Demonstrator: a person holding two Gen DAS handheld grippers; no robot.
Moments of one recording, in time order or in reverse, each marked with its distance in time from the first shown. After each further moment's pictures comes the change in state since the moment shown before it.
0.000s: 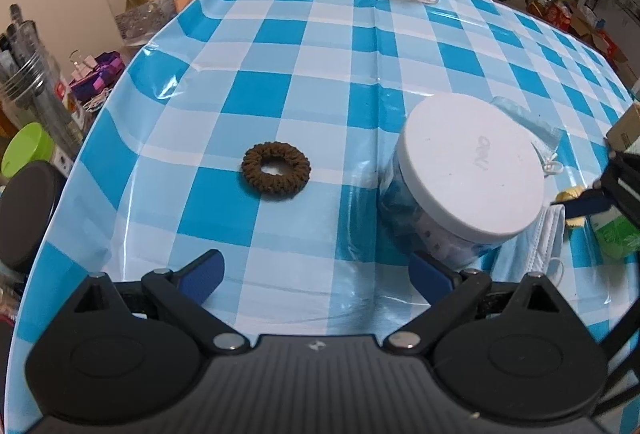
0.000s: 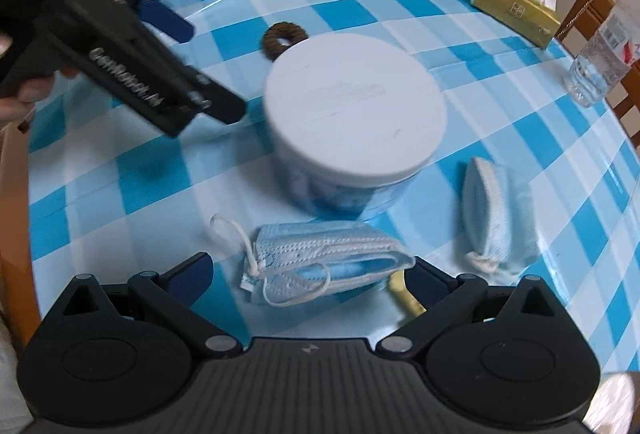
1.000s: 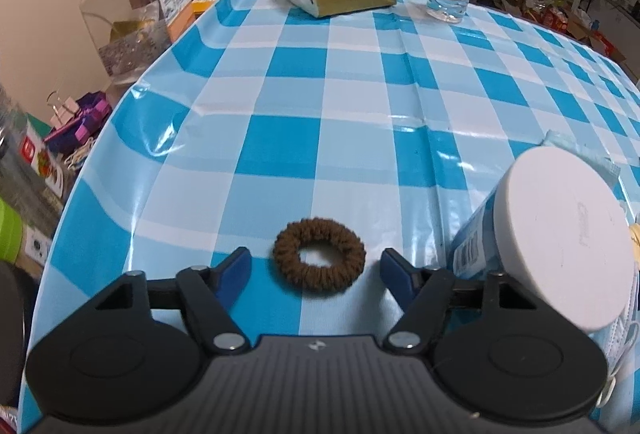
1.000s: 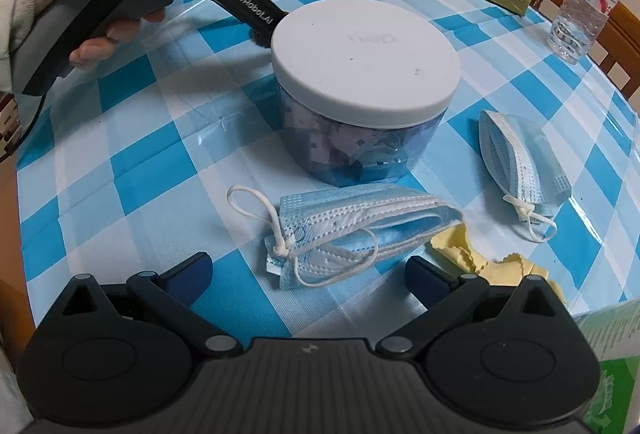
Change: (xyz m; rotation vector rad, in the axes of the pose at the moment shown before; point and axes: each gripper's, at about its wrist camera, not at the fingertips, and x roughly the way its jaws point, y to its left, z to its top) left arm 0.048 0.027 0.036 0.048 -0.085 0.015; right arm 0.013 0.017 -0.031 0.126 -0.068 -0.027
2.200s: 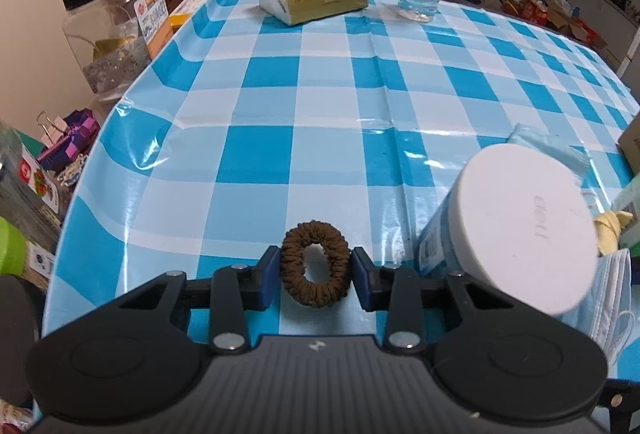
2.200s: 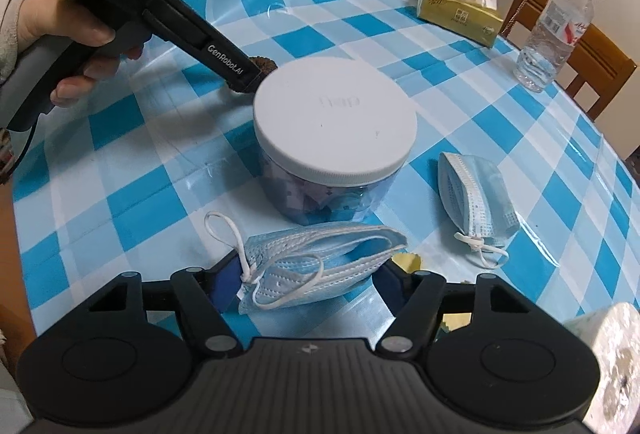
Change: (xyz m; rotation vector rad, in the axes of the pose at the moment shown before) left arm -0.020 -0.009 0.003 0.052 0.006 -0.043; right arm -0.028 0.003 0.017 0.012 -0.059 -0.088
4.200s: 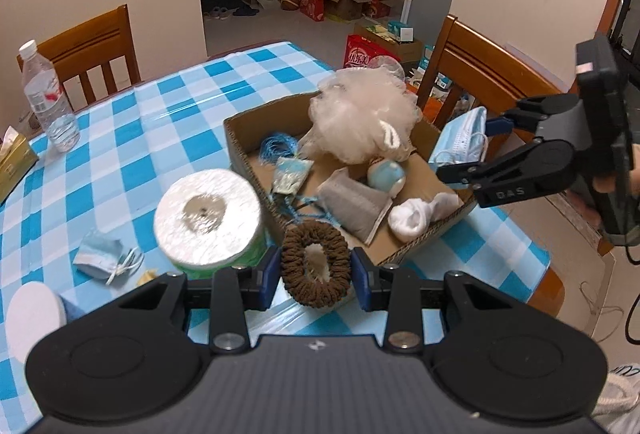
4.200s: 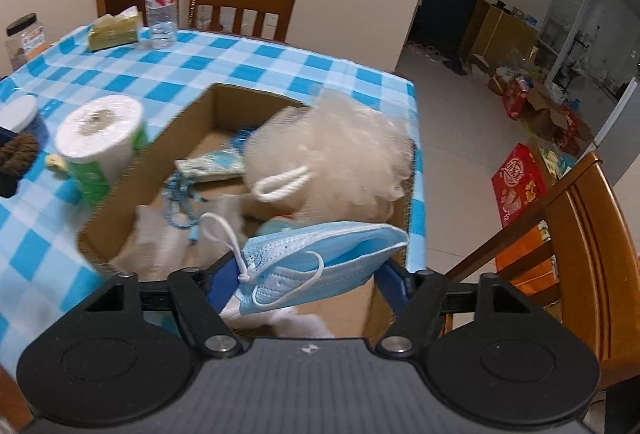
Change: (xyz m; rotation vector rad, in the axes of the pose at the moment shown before) left arm -0.152 -0.337 -0.014 0.455 -0.086 -0.405; right arm -0.216 -0.203 -0.257 0.512 -0.082 -0.461
